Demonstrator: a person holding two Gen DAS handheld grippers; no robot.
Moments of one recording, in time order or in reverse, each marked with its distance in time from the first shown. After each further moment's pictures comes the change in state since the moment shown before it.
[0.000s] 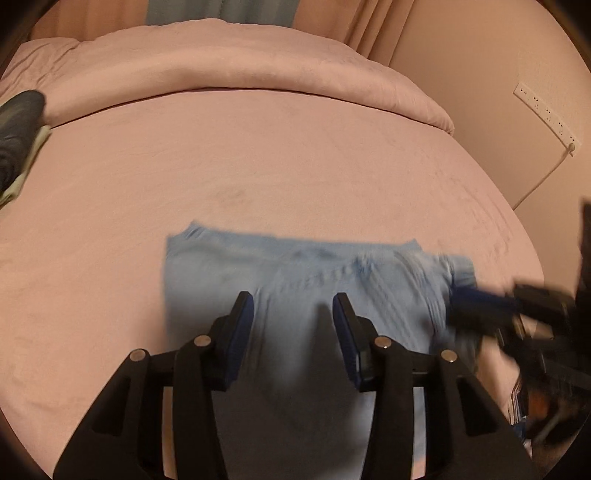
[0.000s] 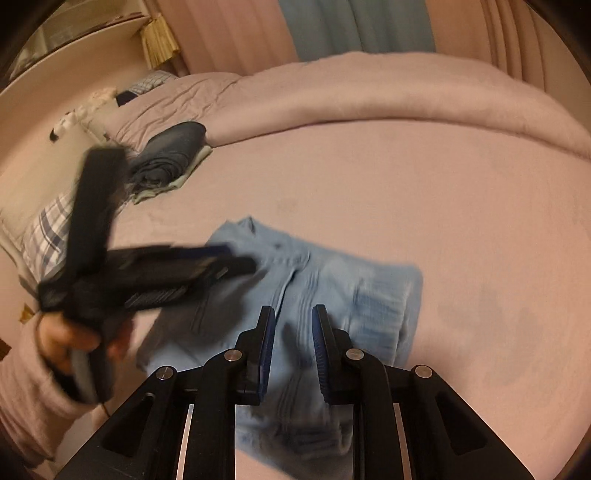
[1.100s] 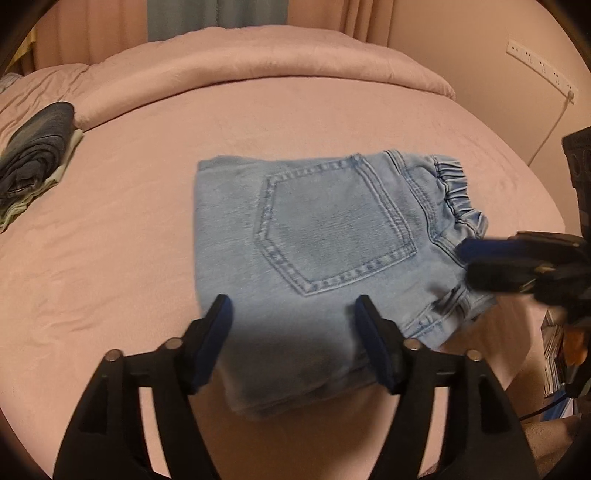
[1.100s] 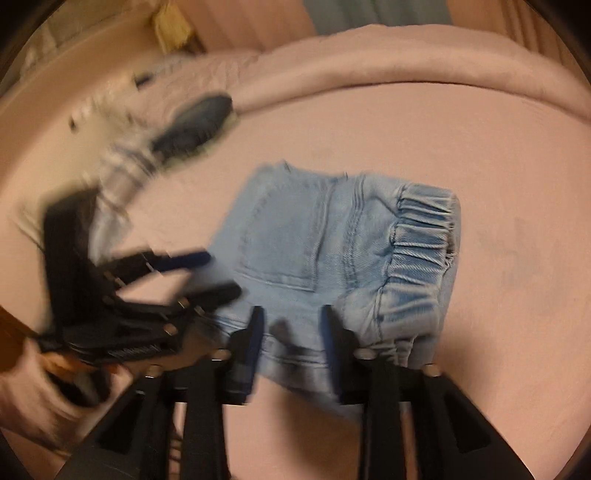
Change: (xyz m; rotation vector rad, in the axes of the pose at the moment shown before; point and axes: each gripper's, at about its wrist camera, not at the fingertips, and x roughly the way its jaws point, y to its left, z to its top) left arm -0.037 -0.019 -0.067 0.098 0.002 0.147; right arm -0.019 0.000 -0.052 0.078 0.062 0.177
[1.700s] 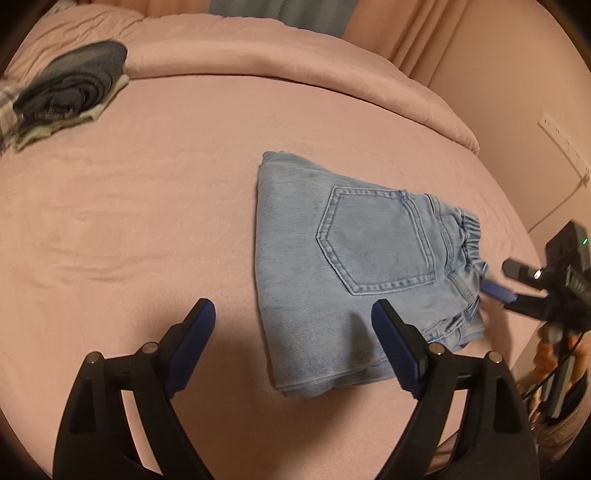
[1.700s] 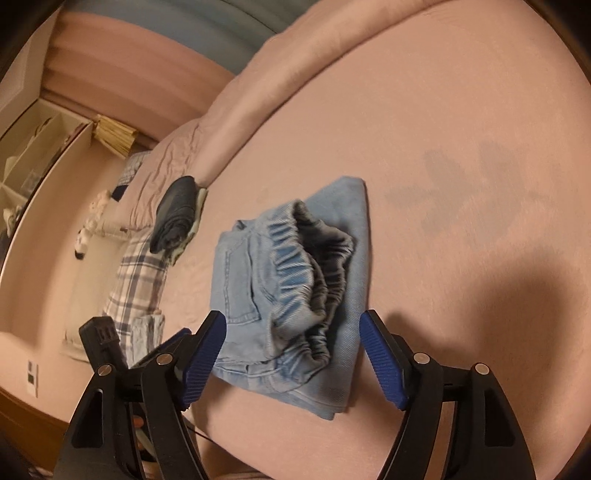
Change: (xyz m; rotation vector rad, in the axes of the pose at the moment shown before) left arm -0.013 0.044 -0.005 -0.279 -0.016 -0.078; right arm -0.023 -0.084 -0.012 0.438 -0.074 0.127
